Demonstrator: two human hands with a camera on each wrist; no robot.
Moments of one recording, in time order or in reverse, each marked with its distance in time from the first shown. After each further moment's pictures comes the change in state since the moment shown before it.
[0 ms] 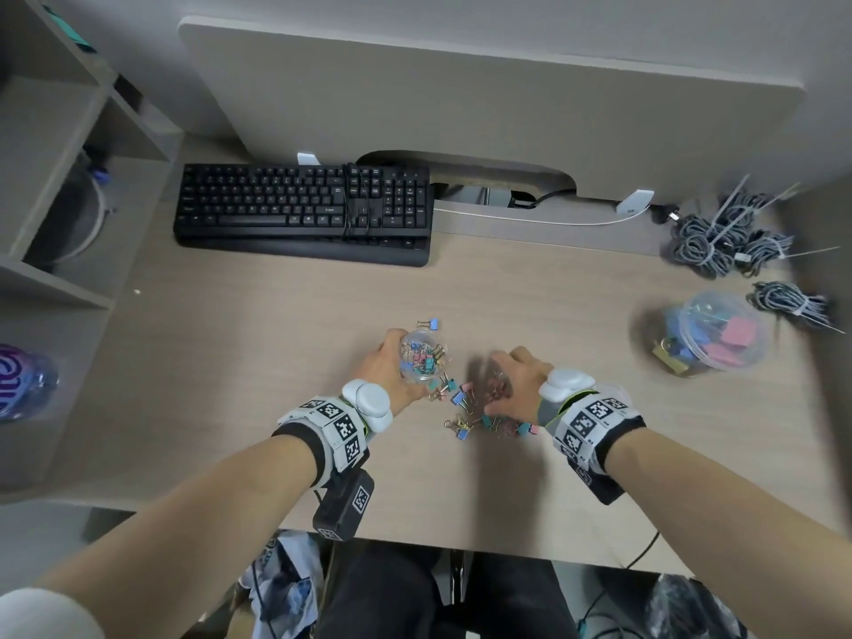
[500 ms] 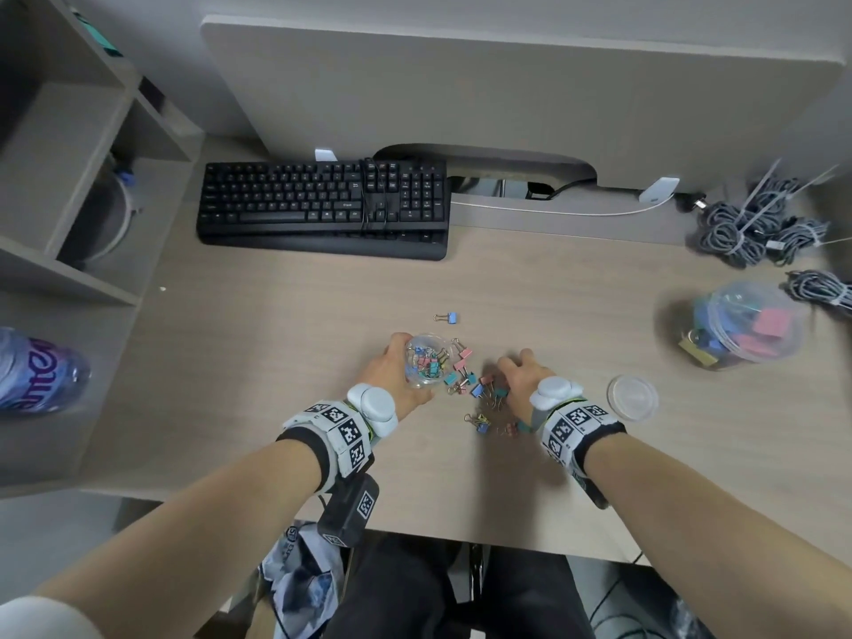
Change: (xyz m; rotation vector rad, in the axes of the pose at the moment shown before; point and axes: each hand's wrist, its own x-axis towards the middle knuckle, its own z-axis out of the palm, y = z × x) left_hand -0.011 -0.021 -0.006 0.048 -0.031 -0.047; right_hand 0.027 -0.017 0.043 -0.056 0.052 0.085
